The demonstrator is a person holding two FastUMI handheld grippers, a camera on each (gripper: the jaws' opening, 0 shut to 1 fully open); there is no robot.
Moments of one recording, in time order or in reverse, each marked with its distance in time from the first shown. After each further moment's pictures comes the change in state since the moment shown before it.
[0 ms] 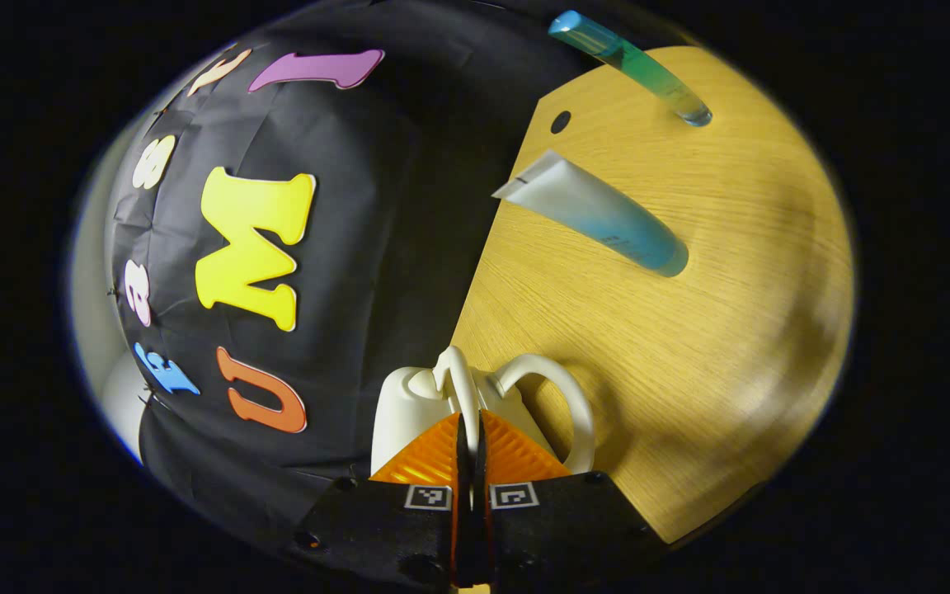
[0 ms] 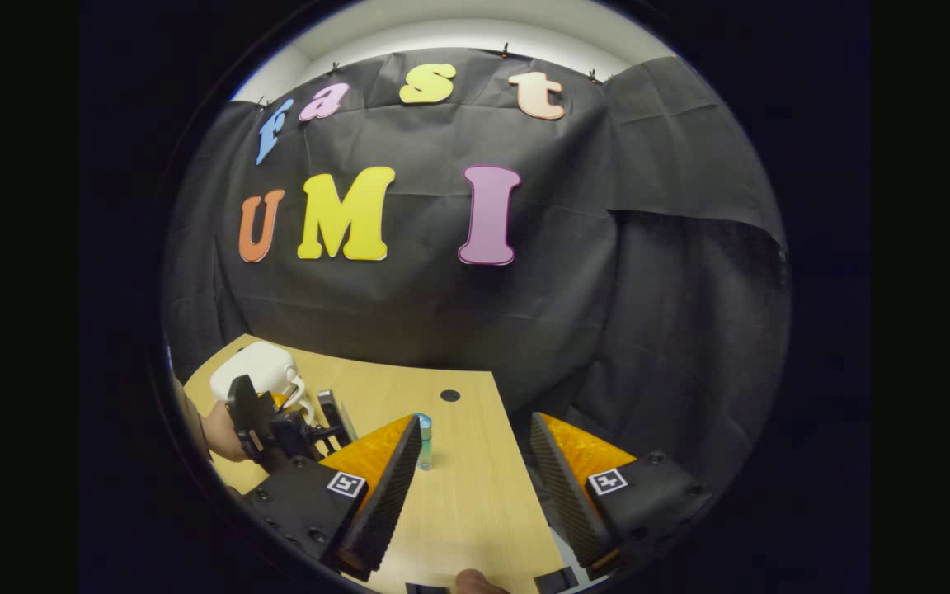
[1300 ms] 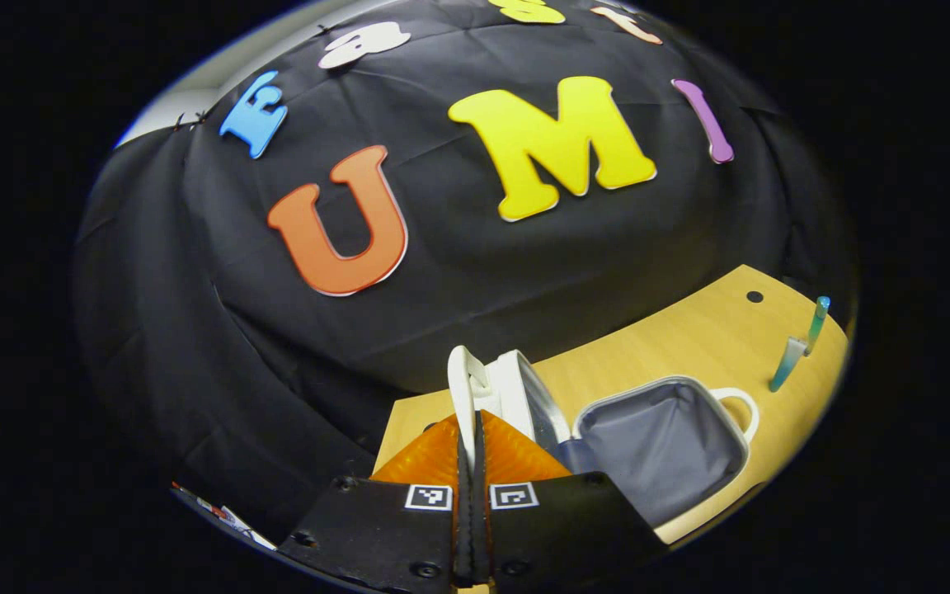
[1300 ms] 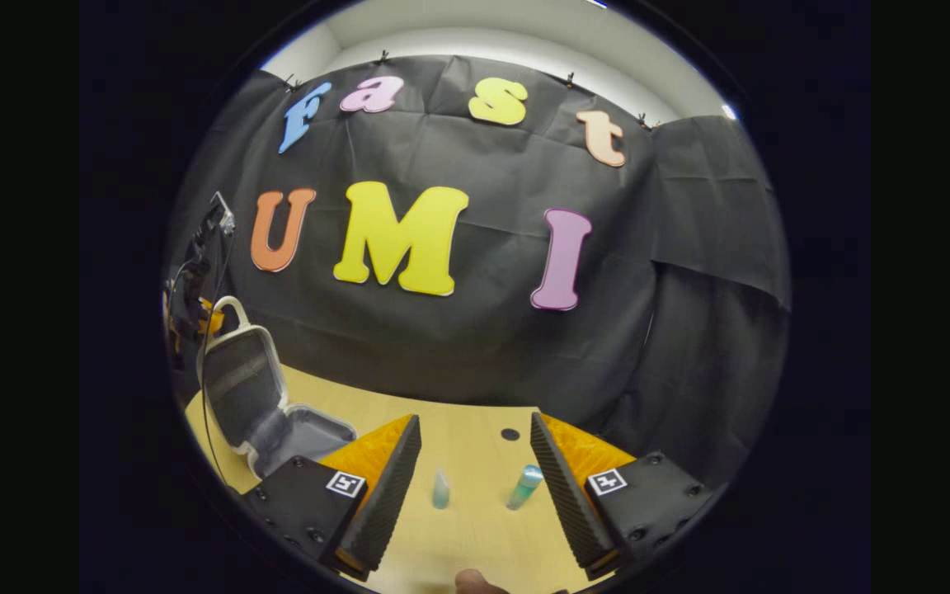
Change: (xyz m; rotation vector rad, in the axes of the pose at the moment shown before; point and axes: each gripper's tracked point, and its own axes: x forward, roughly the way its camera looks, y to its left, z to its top) left arm 0.040 0.273 -0.218 -0.822 -0.046 -0.080; right arm 0.010 0.229 0.071 -0.055 -0.055 -0.012
